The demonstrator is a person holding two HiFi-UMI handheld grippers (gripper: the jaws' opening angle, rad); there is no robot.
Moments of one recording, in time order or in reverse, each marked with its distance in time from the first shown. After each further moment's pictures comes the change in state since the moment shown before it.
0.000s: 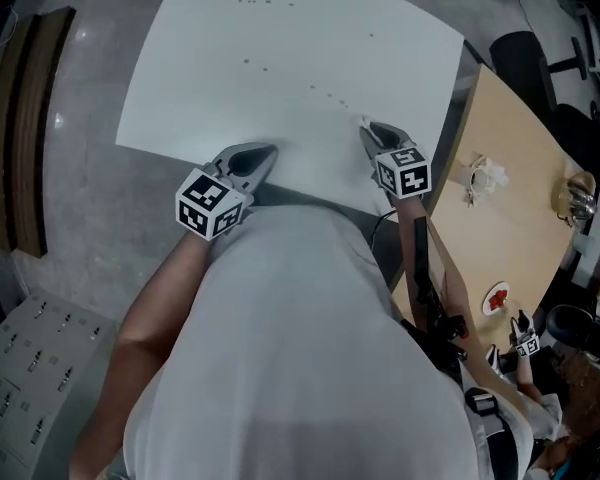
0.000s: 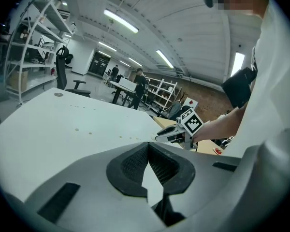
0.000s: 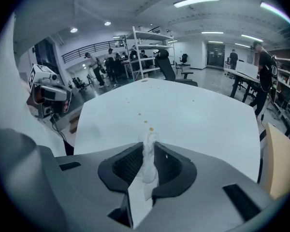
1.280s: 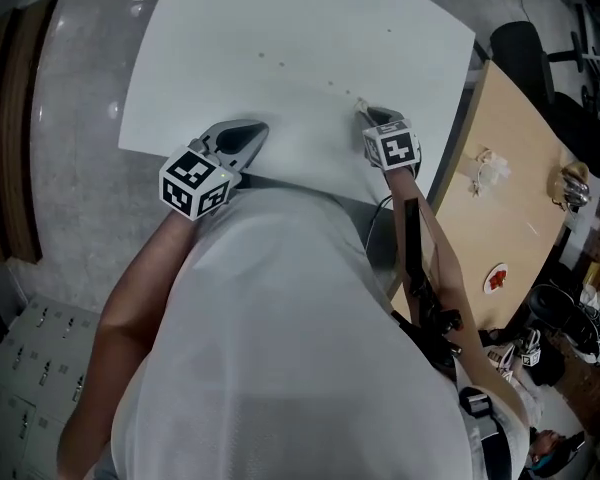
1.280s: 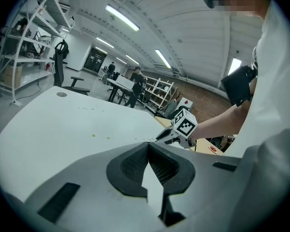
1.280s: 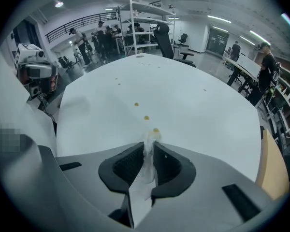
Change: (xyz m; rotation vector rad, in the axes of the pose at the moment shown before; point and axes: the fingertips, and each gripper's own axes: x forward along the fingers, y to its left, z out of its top) left arm -0.027 0.072 0.015 -0.006 0.025 -0.078; right arm 0.056 0.011 0.003 -0.019 0.288 -0.125
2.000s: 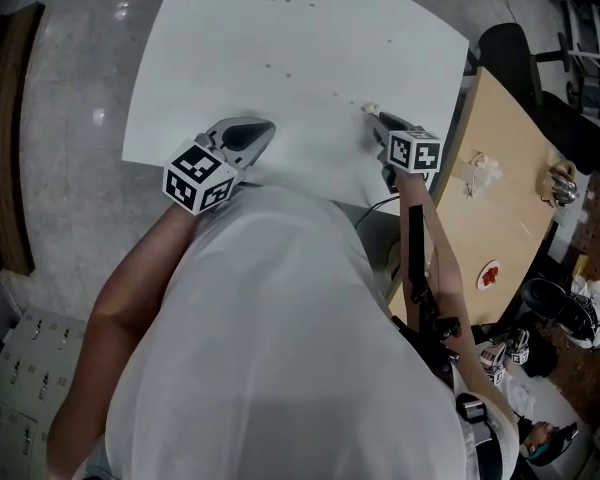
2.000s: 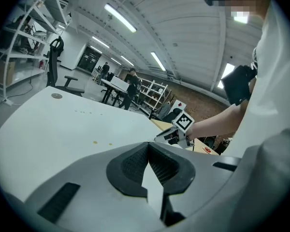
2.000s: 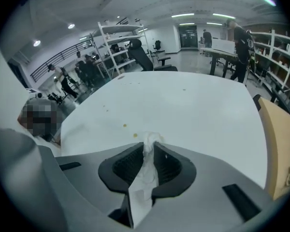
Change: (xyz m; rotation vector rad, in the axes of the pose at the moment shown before) left arm 0.003 0.018 0.014 0.011 -0.021 -0.093; right arm -0.018 -0.026 0.012 0.336 -0.142 0.040
